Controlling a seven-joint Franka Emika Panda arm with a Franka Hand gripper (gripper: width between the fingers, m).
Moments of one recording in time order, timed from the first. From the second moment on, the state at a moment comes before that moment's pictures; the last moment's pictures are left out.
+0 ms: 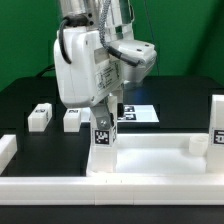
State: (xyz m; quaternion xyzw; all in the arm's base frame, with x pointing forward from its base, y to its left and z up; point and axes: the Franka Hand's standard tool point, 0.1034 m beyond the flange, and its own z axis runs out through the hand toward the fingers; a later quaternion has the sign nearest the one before) arm 0.637 -0.047 0.099 -0.58 0.81 0.03 0.08
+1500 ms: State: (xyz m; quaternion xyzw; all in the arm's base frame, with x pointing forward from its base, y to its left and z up) arm 0.613 0.024 0.132 -0.62 0.78 0.08 0.08
